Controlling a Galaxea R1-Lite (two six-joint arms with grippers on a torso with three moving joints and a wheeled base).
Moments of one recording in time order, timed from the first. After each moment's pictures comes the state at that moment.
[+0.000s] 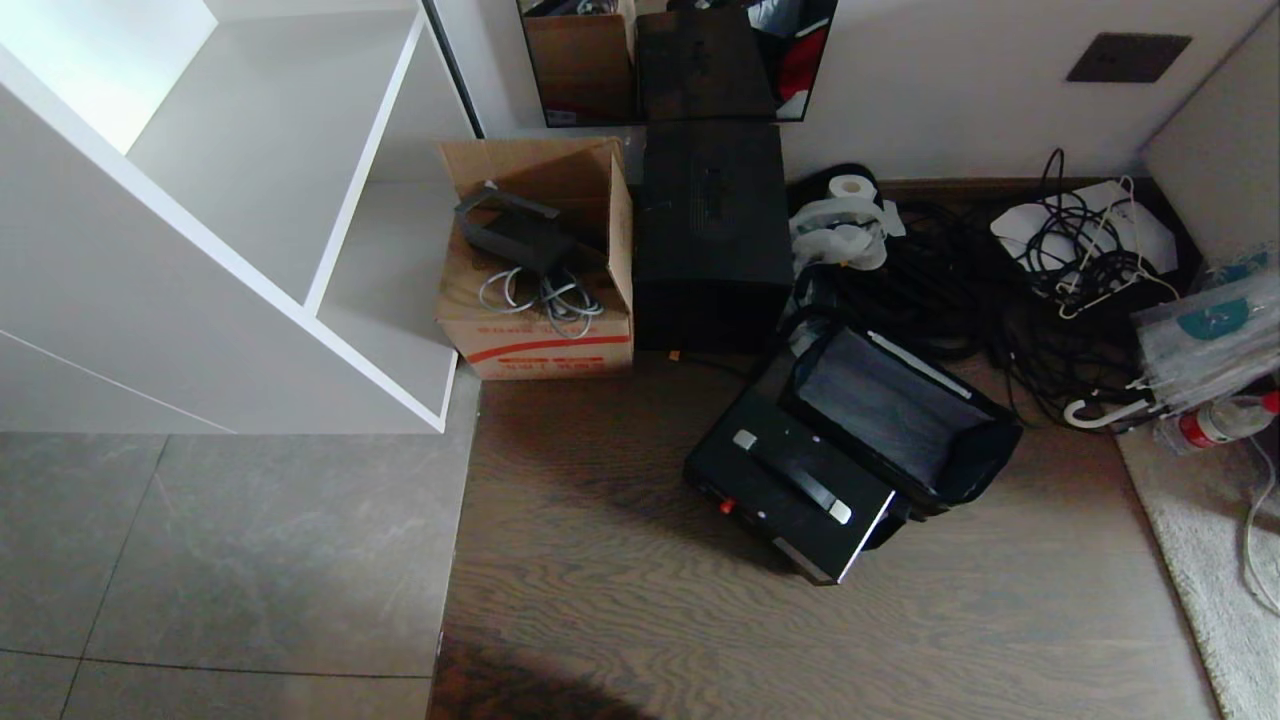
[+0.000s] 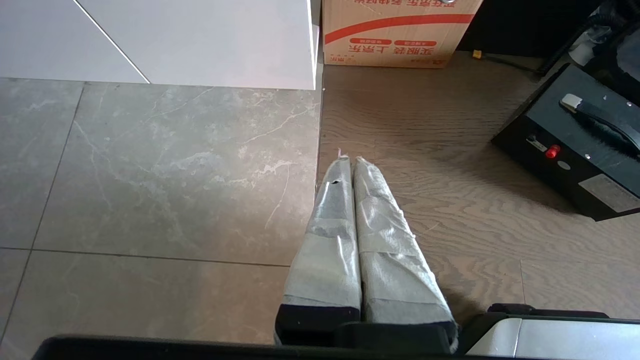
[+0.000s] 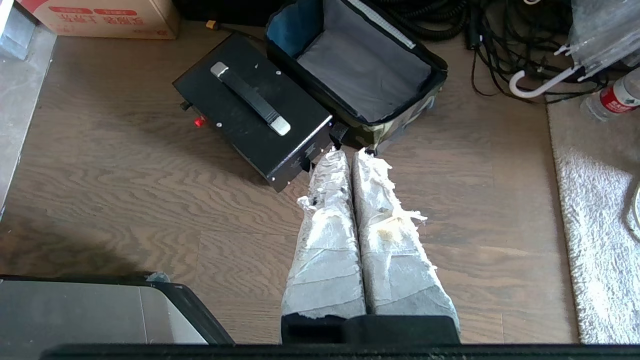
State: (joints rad) left arm 0.00 0.00 0.00 0.00 0.00 0.00; right arm 0.01 0.00 0.00 0.00 0.02 -0.05
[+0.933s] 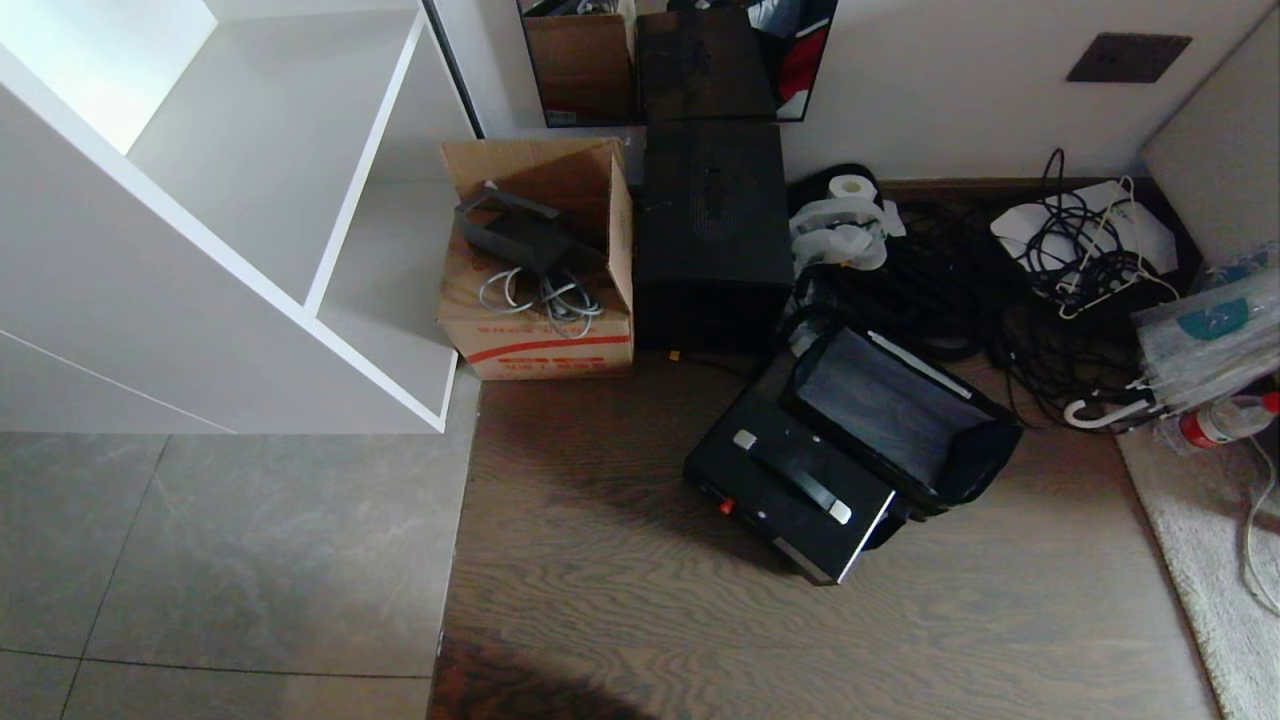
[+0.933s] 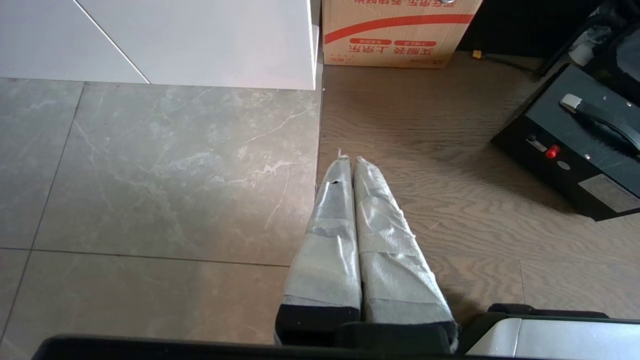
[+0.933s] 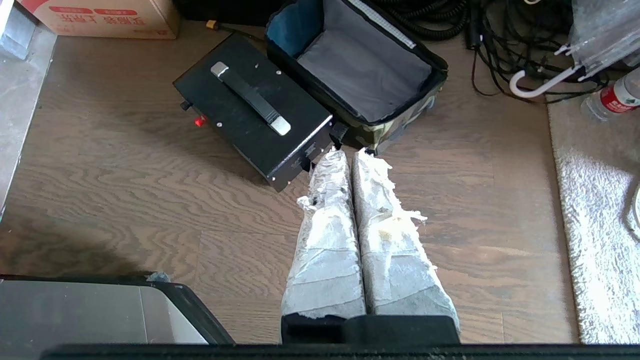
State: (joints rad) left arm 0.00 0.00 0.00 0.00 0.00 0.00; right arm 0.01 0.00 0.00 0.00 0.02 -0.05
